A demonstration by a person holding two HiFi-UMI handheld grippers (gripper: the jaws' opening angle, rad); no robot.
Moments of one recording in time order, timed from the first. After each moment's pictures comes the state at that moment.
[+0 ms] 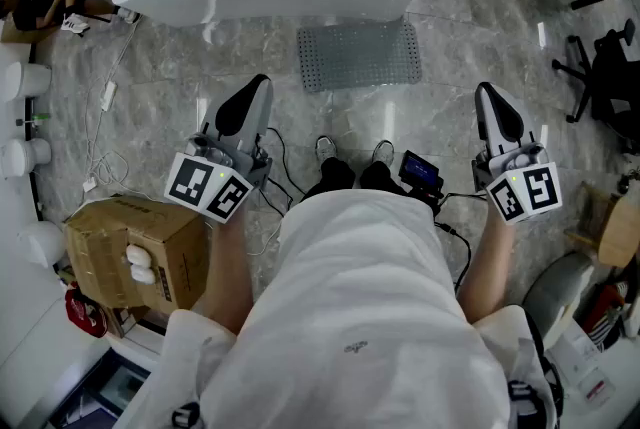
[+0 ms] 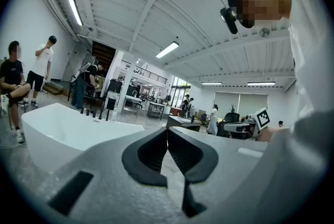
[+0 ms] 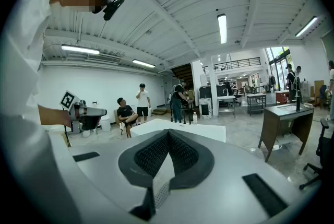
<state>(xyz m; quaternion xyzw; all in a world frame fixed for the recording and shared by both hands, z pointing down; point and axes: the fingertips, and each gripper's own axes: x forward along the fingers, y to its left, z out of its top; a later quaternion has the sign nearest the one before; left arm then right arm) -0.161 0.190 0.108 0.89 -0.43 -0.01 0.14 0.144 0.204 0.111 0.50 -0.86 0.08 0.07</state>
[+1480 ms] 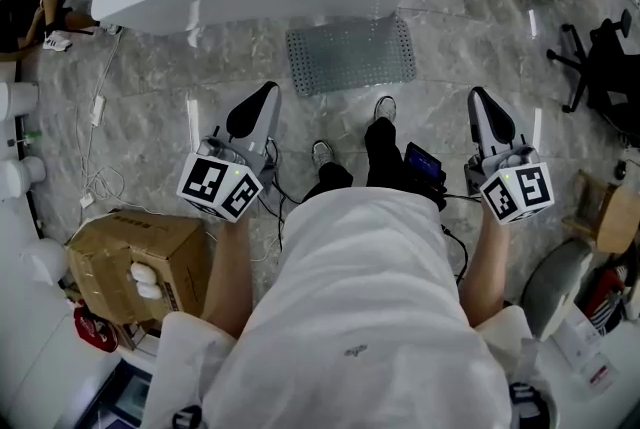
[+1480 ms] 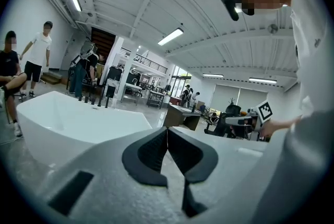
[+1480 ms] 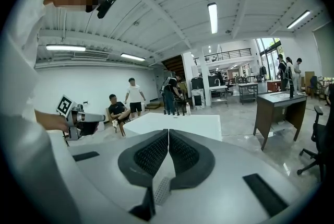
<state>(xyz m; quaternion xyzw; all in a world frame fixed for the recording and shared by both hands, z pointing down) -0.146 0.128 0.169 0.89 -0.41 0.04 0.18 0.151 0.153 0.154 0.53 -0.83 0.14 0.09</state>
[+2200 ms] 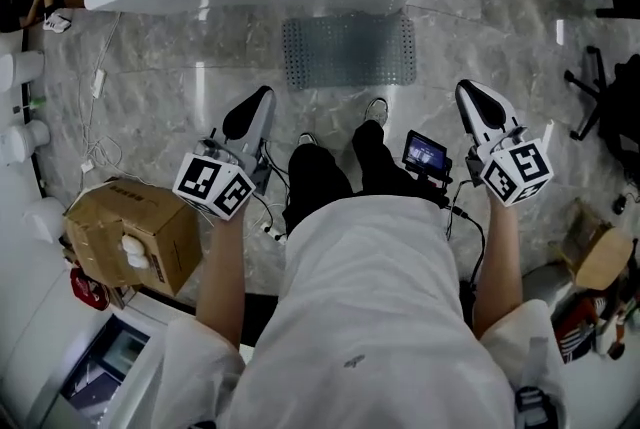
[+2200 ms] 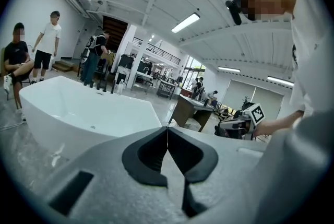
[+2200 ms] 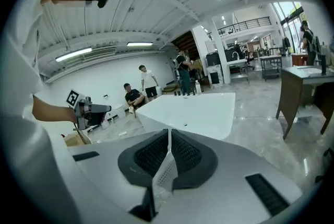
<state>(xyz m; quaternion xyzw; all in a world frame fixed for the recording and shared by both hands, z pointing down) -0.057 0.032 0.231 0.85 -0.46 0.07 0.25 0.238 0.012 0.255 0.40 -0.88 0.22 0.15</state>
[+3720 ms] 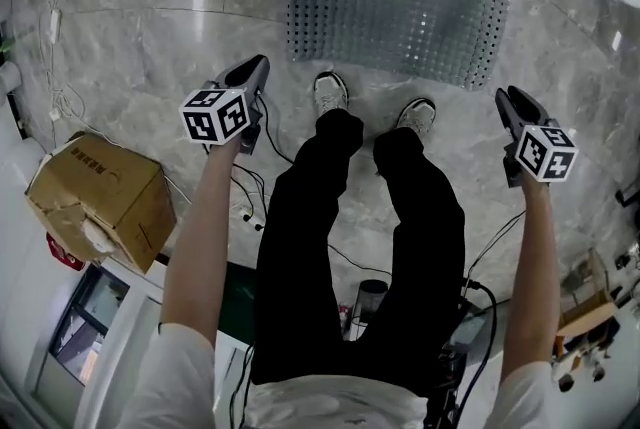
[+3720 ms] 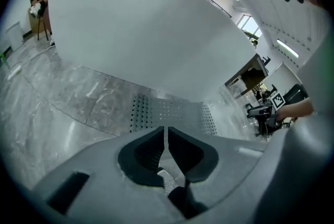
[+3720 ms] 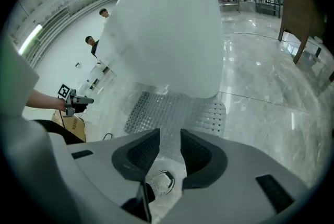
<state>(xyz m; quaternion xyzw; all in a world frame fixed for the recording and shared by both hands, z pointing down) -0.205 0.019 0.847 0.67 -0.50 0.26 0.48 0.257 -0.041 0.848 0.36 -0.75 0.43 0.36</state>
